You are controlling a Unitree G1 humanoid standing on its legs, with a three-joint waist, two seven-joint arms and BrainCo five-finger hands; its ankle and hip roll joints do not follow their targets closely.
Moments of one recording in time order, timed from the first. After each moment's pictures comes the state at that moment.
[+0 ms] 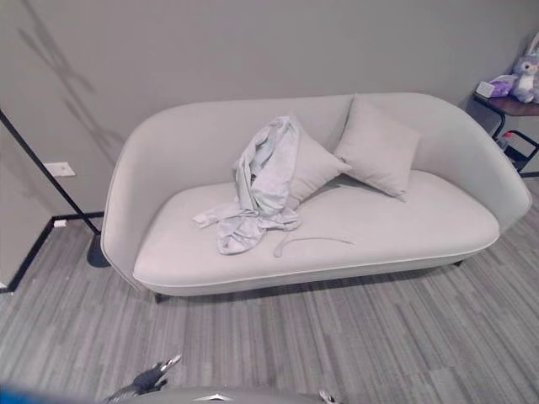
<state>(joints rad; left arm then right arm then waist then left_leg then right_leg) -0.06 0.17 -0.18 1.34 -0.52 -0.13 -0.07 0.00 -0.21 0.20 1.39 0.39 0.03 0.17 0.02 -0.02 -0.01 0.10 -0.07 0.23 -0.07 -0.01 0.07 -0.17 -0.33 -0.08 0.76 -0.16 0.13</state>
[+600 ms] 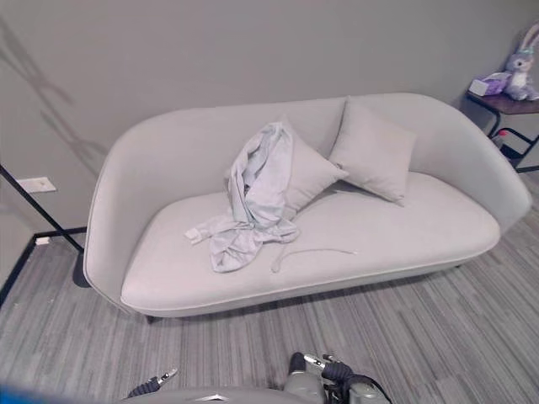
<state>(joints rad) 0.01 0.16 -0.11 1.39 -0.45 -0.12 -0.05 0.01 -0.24 0.21 1.14 0.39 0.00 0.16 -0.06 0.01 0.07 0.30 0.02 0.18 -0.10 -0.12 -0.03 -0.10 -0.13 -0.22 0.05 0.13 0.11</state>
